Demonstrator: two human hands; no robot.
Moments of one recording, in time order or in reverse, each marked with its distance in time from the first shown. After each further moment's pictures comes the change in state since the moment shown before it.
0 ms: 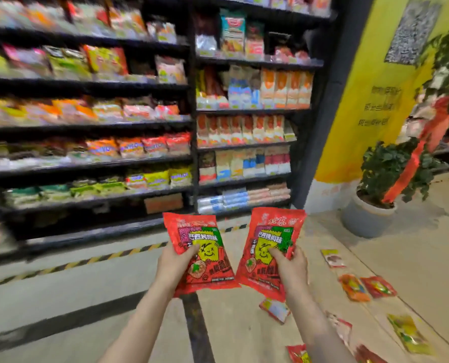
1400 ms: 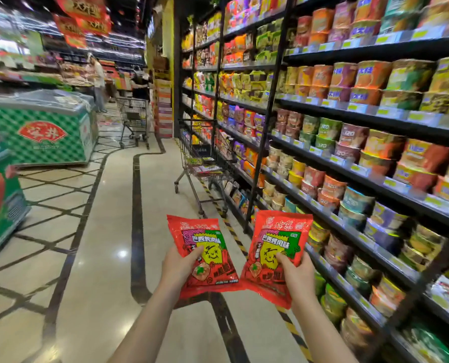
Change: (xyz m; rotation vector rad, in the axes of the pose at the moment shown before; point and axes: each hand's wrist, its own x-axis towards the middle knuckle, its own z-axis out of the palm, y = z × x) left_hand 0.058 -0.038 -0.965 -0.170 1.568 -0.005; right_hand -0.439 -0.048 1.069 -0.125 -1.512 -0.162
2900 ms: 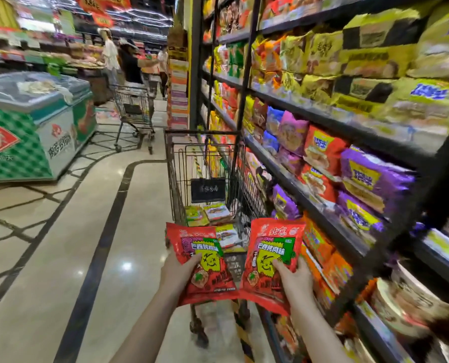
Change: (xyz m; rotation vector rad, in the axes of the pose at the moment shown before) left_hand 1.154 -0.007 0.251 0.012 0.133 -0.132; right_hand 1.052 -0.033 0.586 -0.168 -0.170 0.038
